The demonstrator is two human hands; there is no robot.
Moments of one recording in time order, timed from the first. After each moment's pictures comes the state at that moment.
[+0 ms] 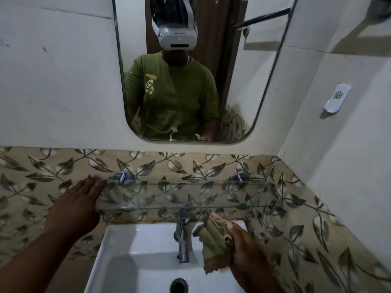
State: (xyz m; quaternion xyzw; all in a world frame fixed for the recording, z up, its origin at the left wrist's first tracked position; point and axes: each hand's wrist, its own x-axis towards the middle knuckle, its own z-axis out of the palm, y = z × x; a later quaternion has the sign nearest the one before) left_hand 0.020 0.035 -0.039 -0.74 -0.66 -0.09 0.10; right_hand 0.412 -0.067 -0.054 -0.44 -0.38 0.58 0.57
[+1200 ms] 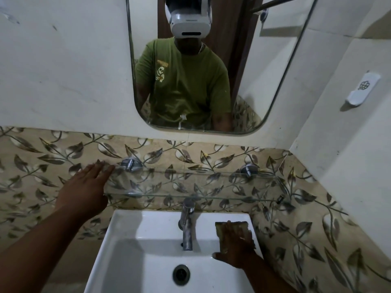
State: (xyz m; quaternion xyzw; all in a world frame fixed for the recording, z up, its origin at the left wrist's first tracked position) left_hand 0.019 0.037 -0.041 -0.72 -0.68 -0.09 0.10; right_hand 0.490 0.009 -0.231 -0.67 -0.72 0.16 -0.08
